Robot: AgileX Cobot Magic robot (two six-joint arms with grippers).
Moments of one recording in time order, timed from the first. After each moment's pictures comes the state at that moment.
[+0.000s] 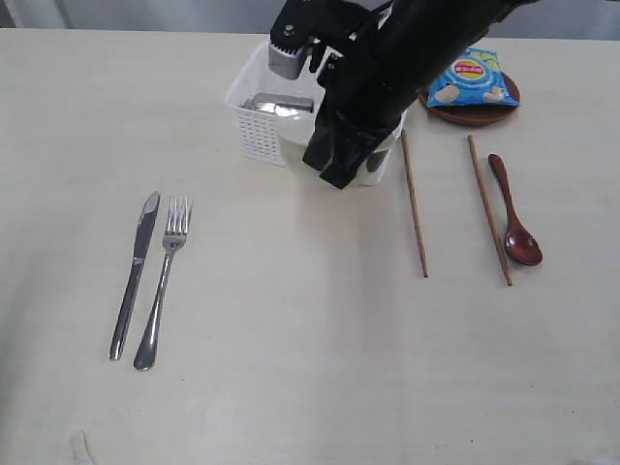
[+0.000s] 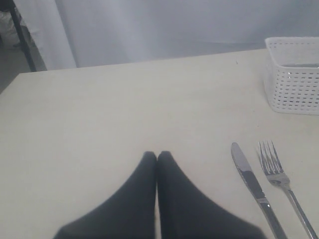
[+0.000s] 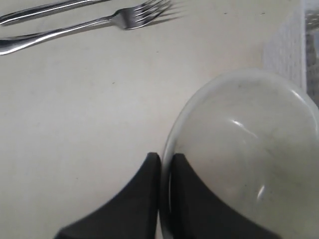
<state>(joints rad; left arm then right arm) -0.12 0.00 0.00 0.15 0.35 -0.08 0.55 1.75 -1.30 0.45 0.87 -1.01</state>
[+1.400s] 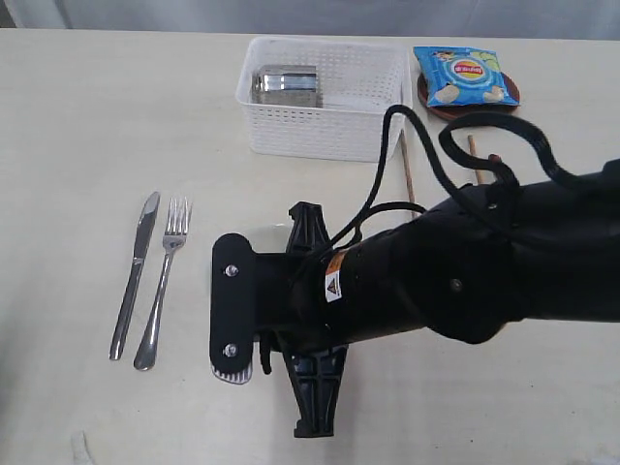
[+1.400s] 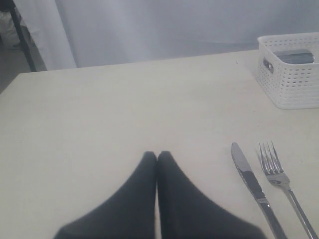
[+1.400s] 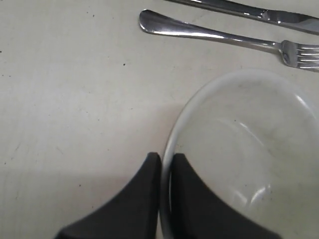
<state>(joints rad) -0.12 0.00 0.00 0.15 0.35 -0.08 1.05 1.58 -0.73 0.38 0.24 -1.02</state>
